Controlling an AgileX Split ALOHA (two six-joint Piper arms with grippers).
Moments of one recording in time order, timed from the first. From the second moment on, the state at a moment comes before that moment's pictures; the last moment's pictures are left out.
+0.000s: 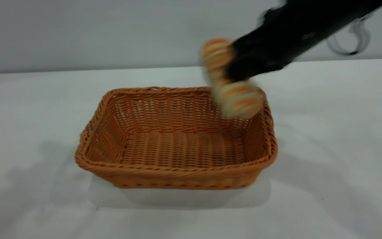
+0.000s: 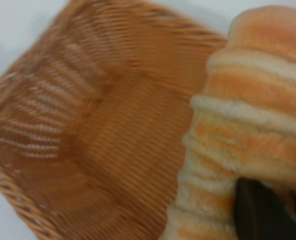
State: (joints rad) left arm -0.18 1.50 -1.46 -0.16 1.11 0.15; right arm 0.39 1.97 -1.15 1.25 0.38 -1.27
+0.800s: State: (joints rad) left arm -0.18 1.09 -1.22 -0.03 1.17 0.09; right arm 0.40 1.65 -1.22 0.57 0.80 -0.68
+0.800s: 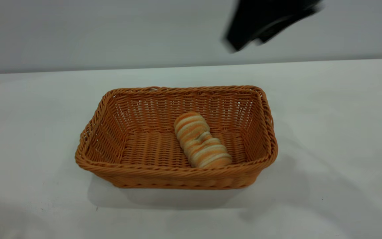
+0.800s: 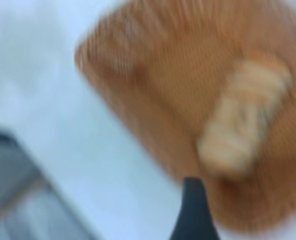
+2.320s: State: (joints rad) left arm -0.18 0.26 -0.49 -0.03 1.13 0.06; right arm 0.40 0.38 -0.48 0.07 1.12 -0.20
